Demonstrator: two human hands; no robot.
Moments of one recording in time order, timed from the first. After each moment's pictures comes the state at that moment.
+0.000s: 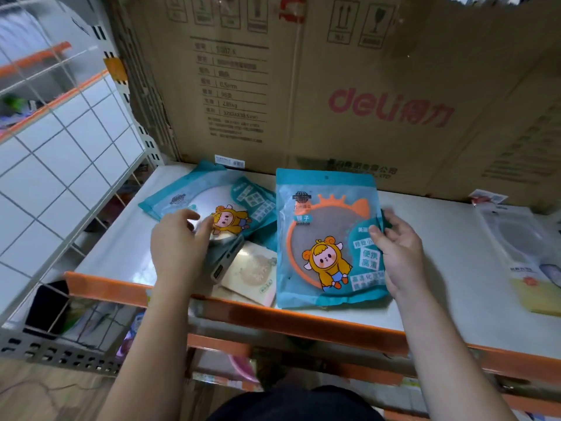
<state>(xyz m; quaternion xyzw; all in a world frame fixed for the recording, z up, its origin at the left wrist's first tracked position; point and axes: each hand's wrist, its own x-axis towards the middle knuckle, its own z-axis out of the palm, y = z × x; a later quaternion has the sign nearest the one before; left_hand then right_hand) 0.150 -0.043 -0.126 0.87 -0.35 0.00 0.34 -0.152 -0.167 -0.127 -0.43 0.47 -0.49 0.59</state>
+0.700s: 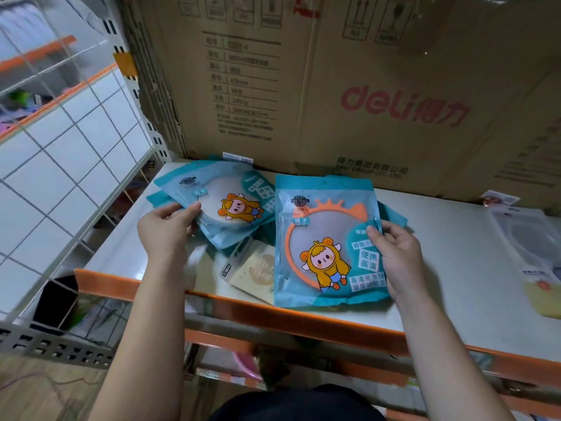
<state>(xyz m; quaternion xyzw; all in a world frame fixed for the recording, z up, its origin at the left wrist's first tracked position) 0.182 -0.050 -0.123 0.69 -0.08 -0.24 0.68 -0.141 -0.165 -0.137 -0.44 0.50 -0.45 0.59</state>
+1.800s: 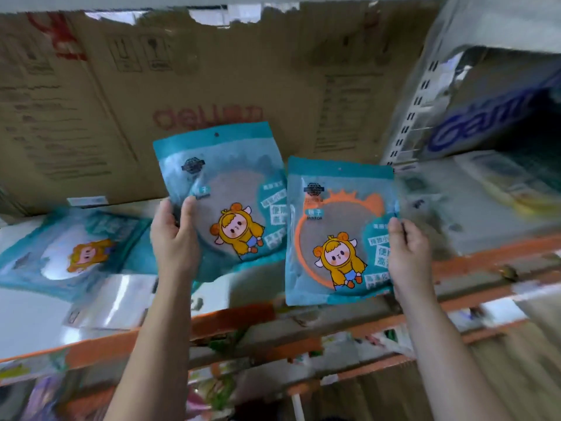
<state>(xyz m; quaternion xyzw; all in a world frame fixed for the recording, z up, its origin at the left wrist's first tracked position) -0.068 -0.116 -0.076 0.63 -0.45 -0.15 0.61 -0.389 -0.119 -0.108 -0.47 0.63 -0.54 0.30</state>
